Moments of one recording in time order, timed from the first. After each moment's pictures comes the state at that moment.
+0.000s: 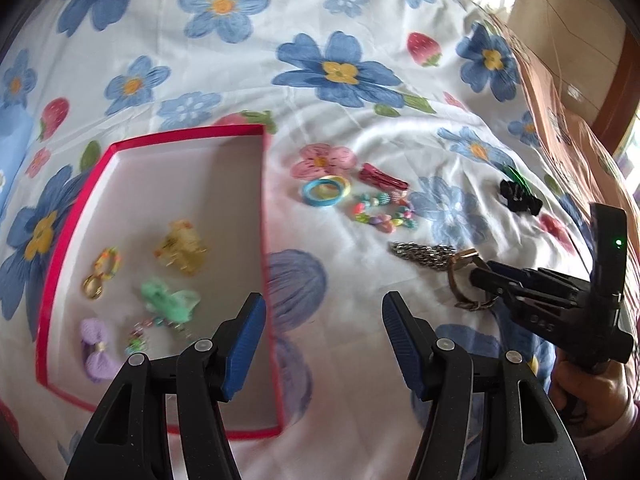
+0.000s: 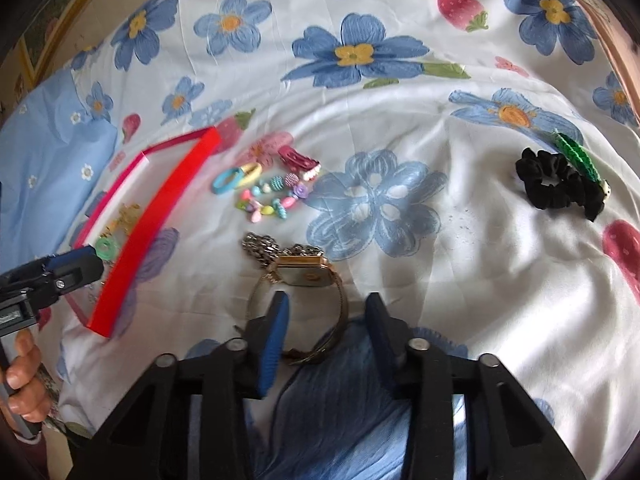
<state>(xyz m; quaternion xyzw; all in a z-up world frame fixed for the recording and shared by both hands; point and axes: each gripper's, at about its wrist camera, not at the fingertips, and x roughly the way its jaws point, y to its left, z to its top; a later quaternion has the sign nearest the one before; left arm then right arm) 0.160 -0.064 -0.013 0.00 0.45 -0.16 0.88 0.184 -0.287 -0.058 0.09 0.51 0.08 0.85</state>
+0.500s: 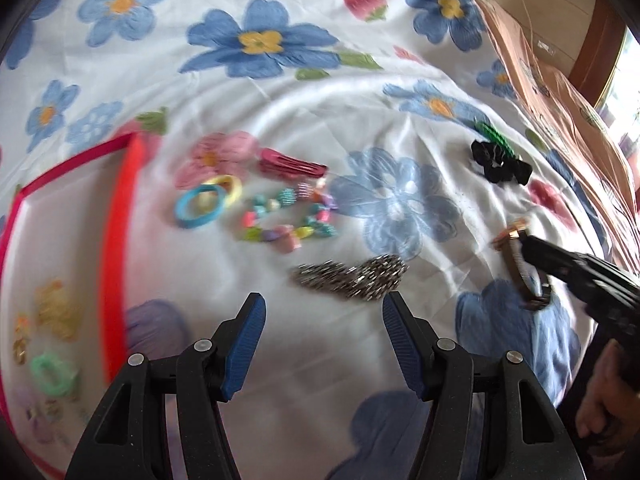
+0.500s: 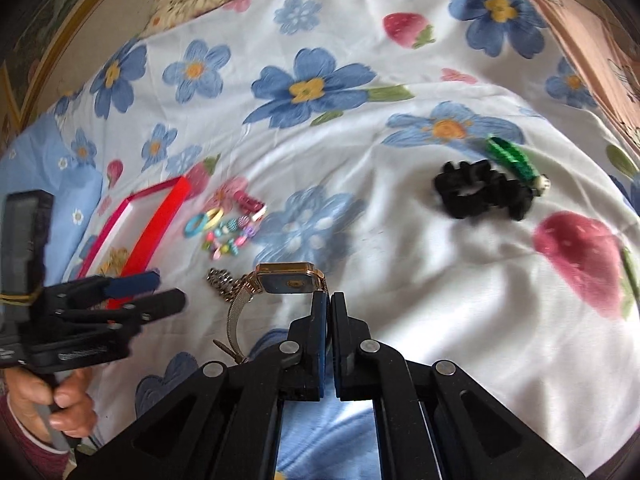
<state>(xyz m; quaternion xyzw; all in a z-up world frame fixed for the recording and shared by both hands) 0.221 -0.165 -0.058 0.05 0.49 -0.22 0.84 0.159 -0.352 -0.028 0.16 0.45 0.03 0.88</state>
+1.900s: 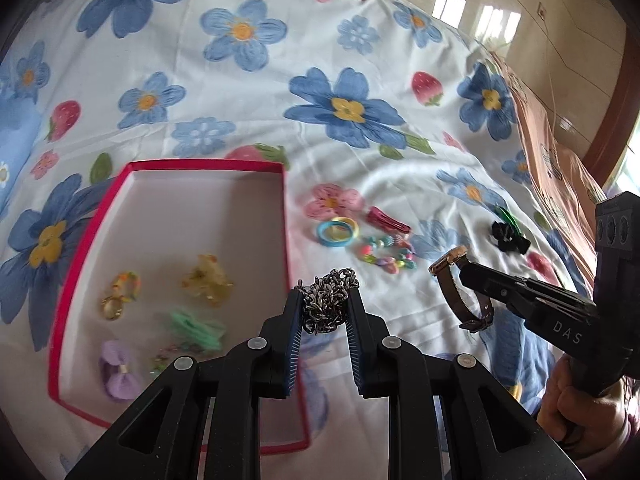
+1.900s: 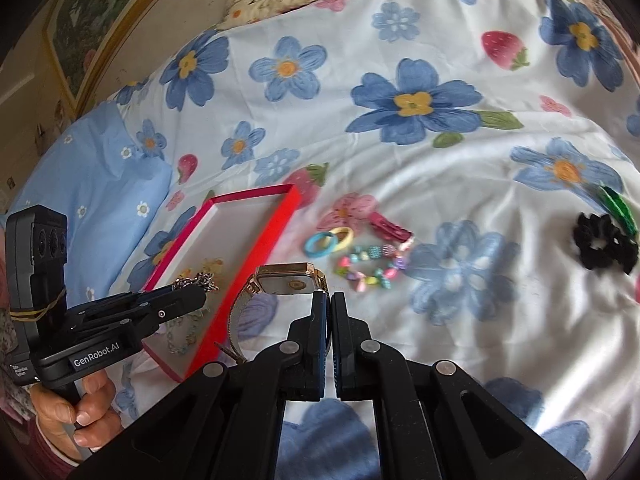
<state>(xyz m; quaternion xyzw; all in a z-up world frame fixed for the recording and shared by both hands) 0.153 -0.019 0.008 -0.05 0.41 -0.16 0.90 0.197 -0.241 0.001 0.15 0.43 0.16 0.87</state>
